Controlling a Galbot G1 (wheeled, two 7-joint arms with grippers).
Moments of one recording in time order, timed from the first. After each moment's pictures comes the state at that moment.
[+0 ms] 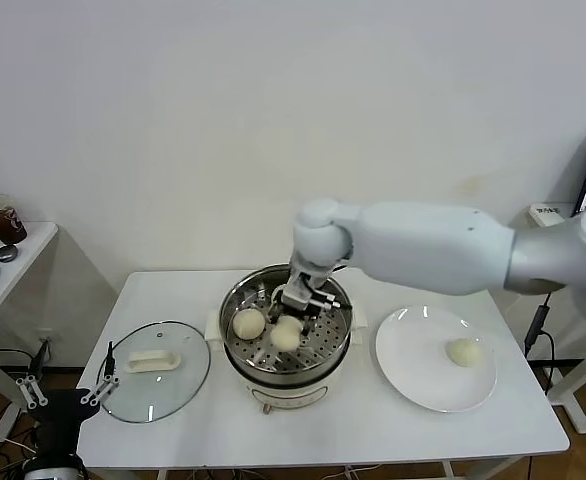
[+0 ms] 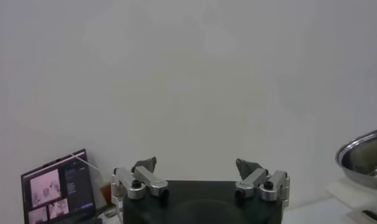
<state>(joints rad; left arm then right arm) 1.81 -1.35 -0.82 -2.25 0.05 -0.11 -0.16 0.55 1.23 -1.34 1.43 0.05 0.26 -1.10</state>
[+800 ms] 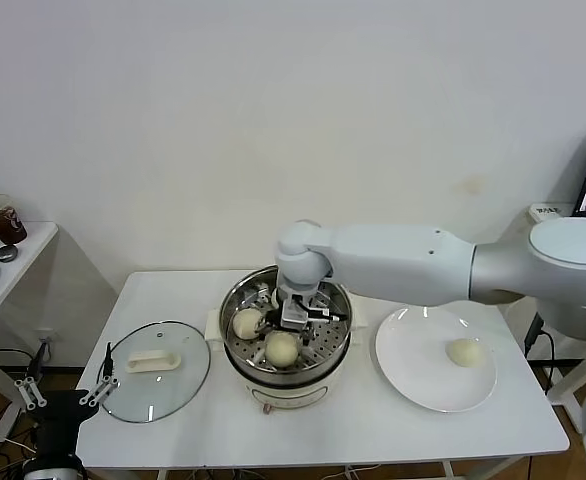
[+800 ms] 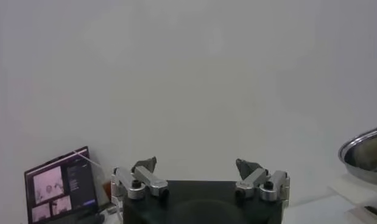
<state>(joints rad) 1.81 -1.35 -0.82 -2.24 0.04 -0.12 -0.17 0.54 1.26 -1.34 1.39 -0.07 0.42 -1.07</state>
